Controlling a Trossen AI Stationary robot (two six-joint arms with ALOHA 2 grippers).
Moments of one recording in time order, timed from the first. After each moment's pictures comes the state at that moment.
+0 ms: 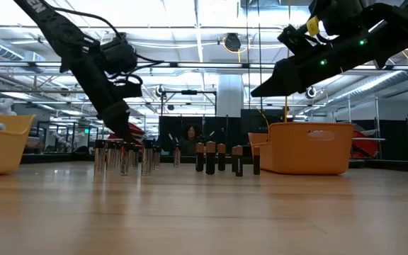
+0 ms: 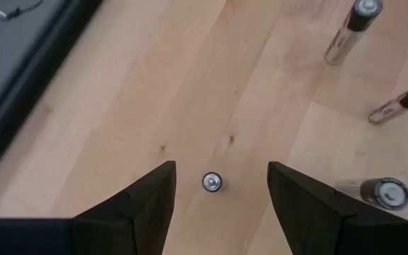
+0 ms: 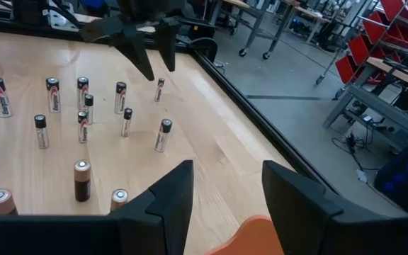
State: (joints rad) left arm 0.56 1.35 0.61 -0.18 -0.04 0.19; right arm 0.00 1.33 0.46 0.58 0.57 -0.12
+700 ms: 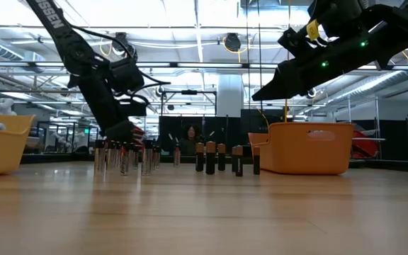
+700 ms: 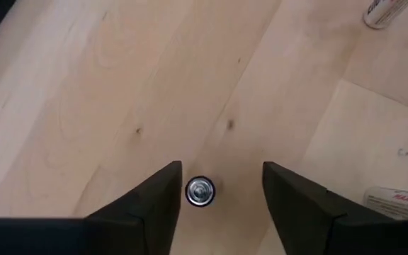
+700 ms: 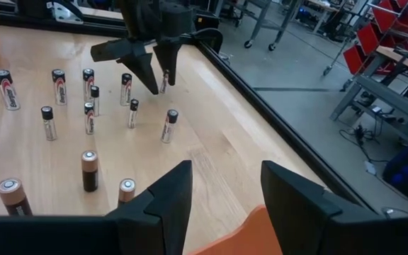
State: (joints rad) left arm 0.56 1.51 0.61 -0.10 -0.04 0.14; right arm 0.00 1.33 0.46 0.54 0.55 -0.08
